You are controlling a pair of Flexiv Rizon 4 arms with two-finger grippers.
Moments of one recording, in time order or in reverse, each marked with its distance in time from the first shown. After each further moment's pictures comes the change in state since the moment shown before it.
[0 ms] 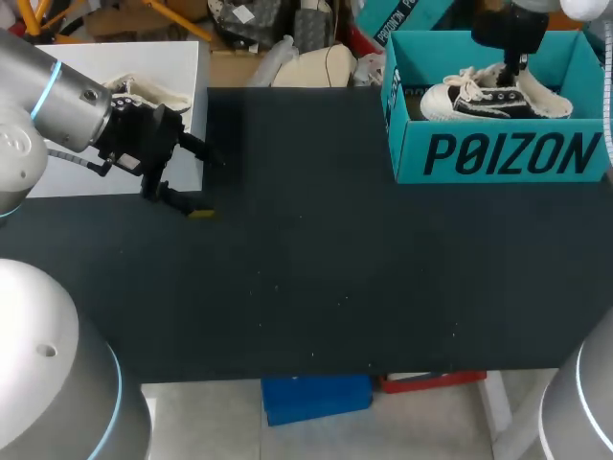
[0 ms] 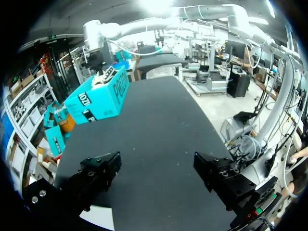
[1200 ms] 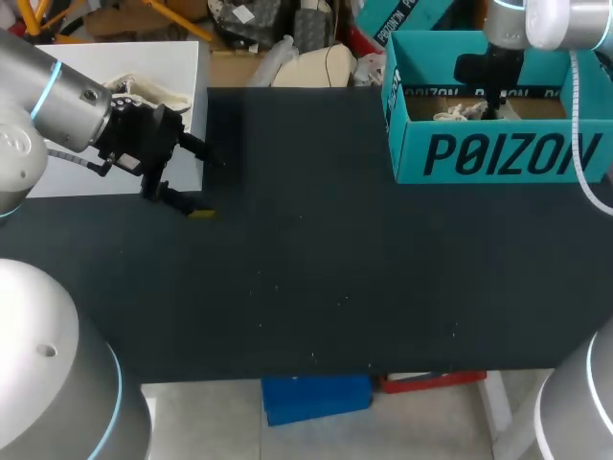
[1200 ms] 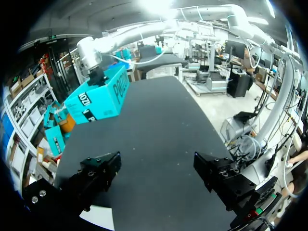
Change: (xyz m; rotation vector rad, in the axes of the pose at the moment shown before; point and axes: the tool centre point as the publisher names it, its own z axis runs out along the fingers) left arm 0.000 0.000 0.000 0.000 0.000 0.000; right arm 0.005 0.000 0.086 0.073 0.125 0.036
